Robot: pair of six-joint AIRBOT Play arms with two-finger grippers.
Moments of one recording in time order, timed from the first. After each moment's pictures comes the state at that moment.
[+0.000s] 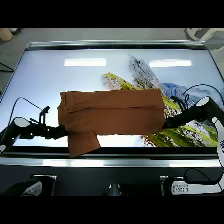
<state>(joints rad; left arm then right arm) 0.12 -1.14 0.60 0.88 -1.06 -1.24 -0.32 -1.54 1.06 -1.09 1.34 0.85</state>
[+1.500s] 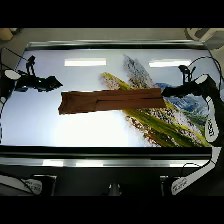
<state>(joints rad) 0.16 -1.65 1.52 0.88 -1.03 -1.28 -0.27 -1.89 1.62 -1.02 1.03 0.96</state>
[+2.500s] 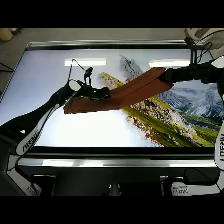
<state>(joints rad) -0.41 -1.86 1.54 0.68 -0.76 -1.46 -0.19 -1.53 1.62 -0.74 1.29 0.97</state>
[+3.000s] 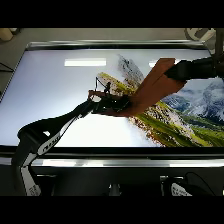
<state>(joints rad) -0.60 -2.00 1.55 0.12 -0.61 -1.29 -0.17 -1.26 1.63 -0.79 1.43 1.12</state>
